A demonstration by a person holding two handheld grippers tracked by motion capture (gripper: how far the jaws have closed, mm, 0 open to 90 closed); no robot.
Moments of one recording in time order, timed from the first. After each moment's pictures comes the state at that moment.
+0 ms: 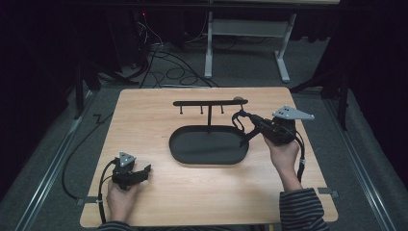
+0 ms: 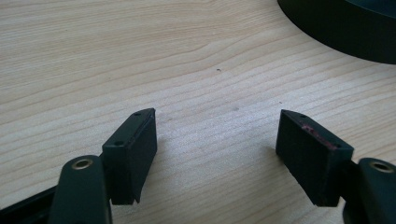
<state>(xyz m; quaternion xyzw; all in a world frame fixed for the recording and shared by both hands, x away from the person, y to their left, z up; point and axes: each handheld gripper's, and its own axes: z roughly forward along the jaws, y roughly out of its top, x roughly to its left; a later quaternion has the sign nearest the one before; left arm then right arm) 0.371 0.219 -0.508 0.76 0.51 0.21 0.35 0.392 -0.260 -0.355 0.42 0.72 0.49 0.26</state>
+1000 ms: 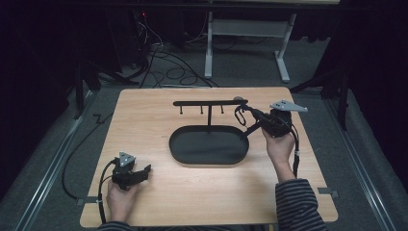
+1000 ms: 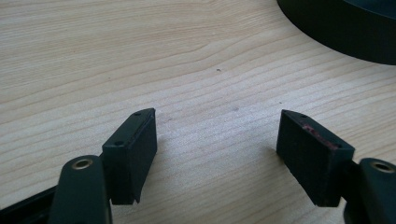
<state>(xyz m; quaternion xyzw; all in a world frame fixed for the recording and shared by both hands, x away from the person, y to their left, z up) 0.371 0.219 -0.508 0.76 0.51 0.21 0.35 0.427 -0.265 -0.371 0.48 0.70 0.46 0.27</state>
